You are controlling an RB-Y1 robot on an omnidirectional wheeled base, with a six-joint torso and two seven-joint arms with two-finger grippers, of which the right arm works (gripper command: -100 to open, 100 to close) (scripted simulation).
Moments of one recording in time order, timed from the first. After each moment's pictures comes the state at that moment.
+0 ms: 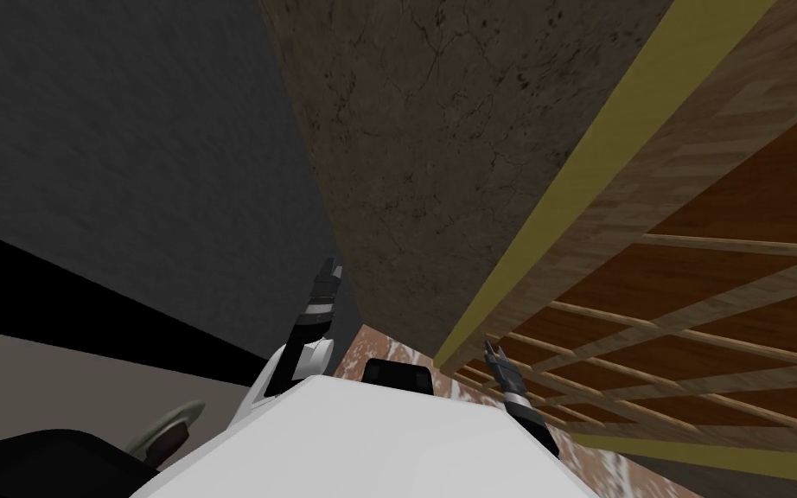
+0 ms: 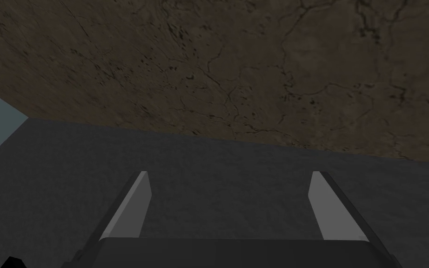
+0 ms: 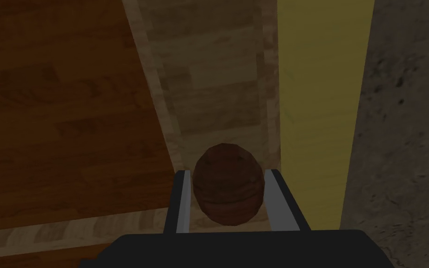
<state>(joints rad) 0.22 -0.37 -0.05 -0.68 -0.17 -1.05 1.10</state>
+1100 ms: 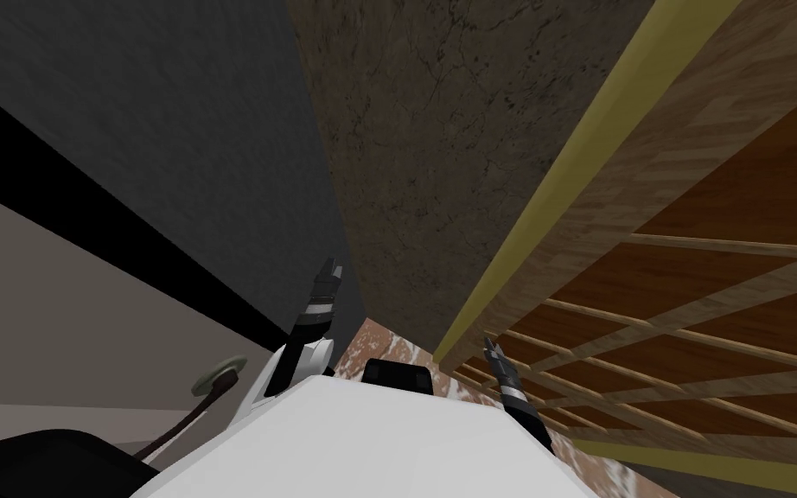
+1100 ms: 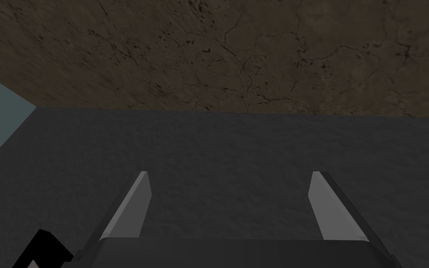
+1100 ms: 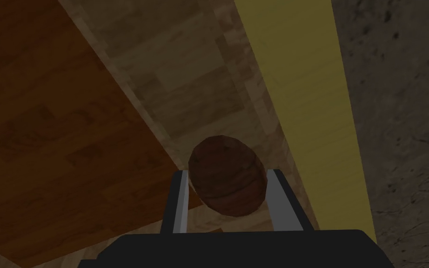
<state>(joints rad) 0.19 -0.36 -0.05 -0.68 -0.22 -1.03 0.85</state>
